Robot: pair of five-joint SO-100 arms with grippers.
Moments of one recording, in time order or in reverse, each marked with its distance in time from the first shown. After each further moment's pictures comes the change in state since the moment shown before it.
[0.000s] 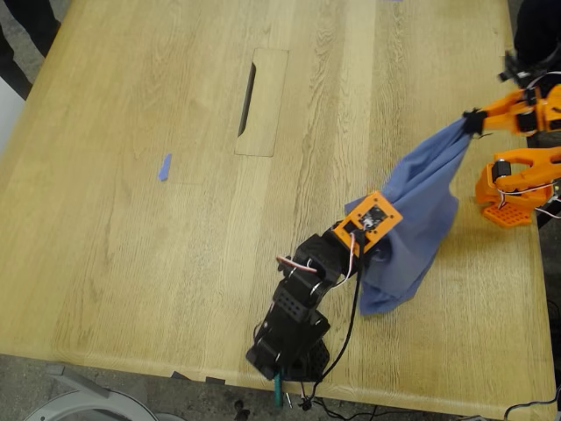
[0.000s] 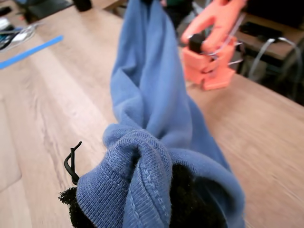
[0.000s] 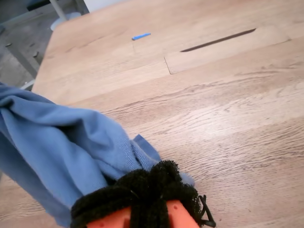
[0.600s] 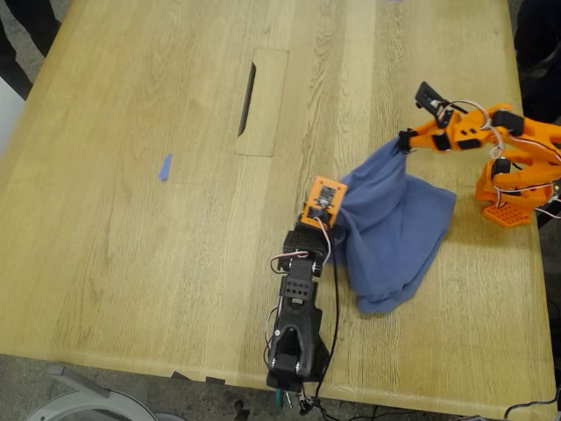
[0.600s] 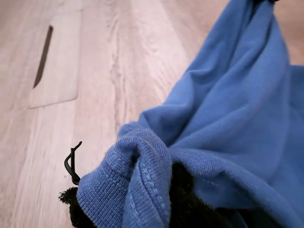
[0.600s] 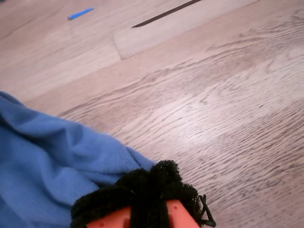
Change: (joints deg) arm 0 -28.6 -2.7 38.4 -37.0 -0.4; arm 1 10.7 -1.8 51.3 -53.2 -1.7
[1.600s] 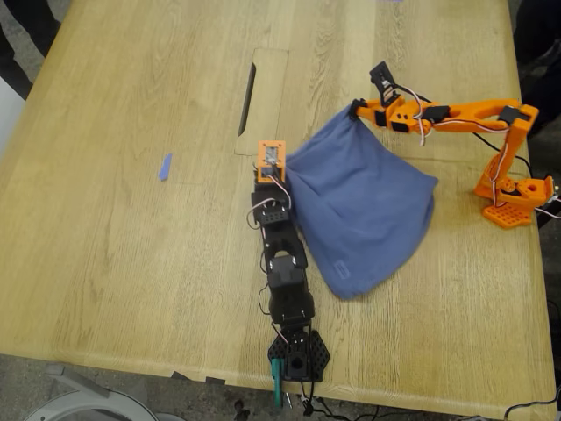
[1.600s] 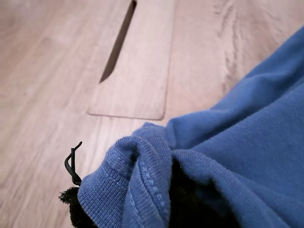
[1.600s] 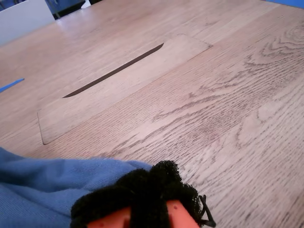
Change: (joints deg) arm 0 -20.7 -73.3 -36.7 -37.5 0.2; arm 1 15.0 -65.9 -25.5 -53.8 -0.7
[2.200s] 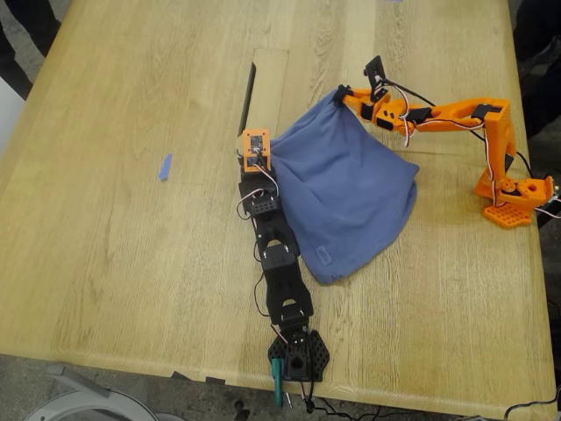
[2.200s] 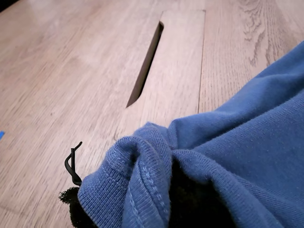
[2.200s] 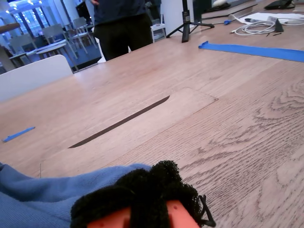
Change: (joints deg) arm 0 -2.9 -9.5 -12.6 -1.1 -0.5; arm 1 2.4 -14.9 -11.3 -19.1 0.6
